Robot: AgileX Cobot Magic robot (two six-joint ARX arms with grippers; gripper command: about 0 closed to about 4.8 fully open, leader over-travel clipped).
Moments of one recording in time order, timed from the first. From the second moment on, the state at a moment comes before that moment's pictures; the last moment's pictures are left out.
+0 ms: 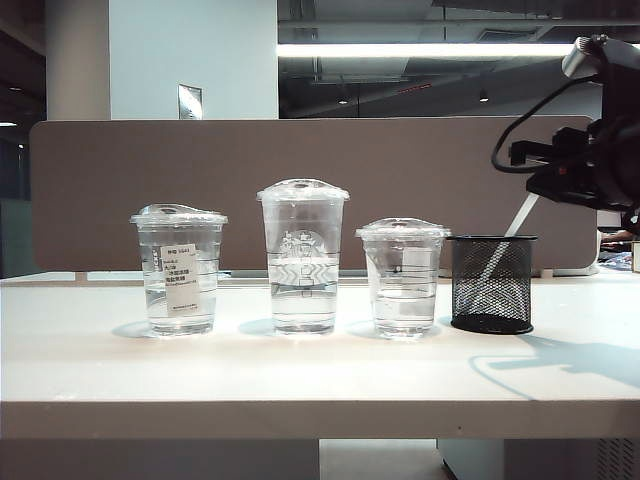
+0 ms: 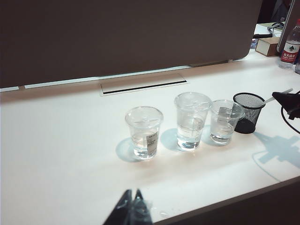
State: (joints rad) left arm -0.05 0.09 1.12 -1.16 0.27 0.05; right arm 0.21 1.51 0.39 1.11 -0.04 0.09
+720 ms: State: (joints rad) left arm -0.05 0.09 1.12 -1.14 0.27 0.05; right arm 0.21 1.14 0.77 0.44 -0.28 0.01
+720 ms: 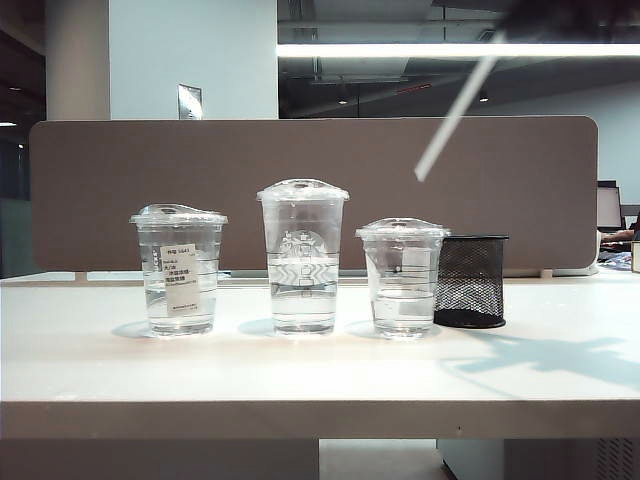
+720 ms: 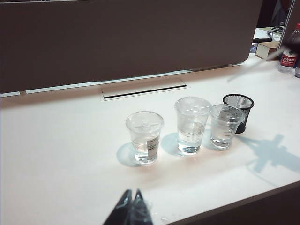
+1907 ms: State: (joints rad) left arm -0.05 0.09 1.12 -1.07 0.27 0.05; right arm 0.45 1.33 1.23 -0.13 -0.36 -0.08
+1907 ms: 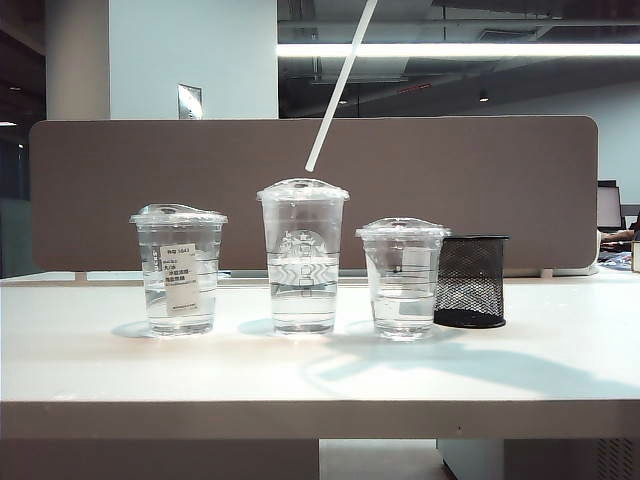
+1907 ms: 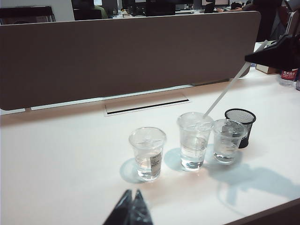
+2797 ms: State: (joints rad) left arm -0.05 0.09 1.12 -1.07 0.27 0.05; right arm 0.47 1.45 1.23 -0.15 -0.40 -0.08
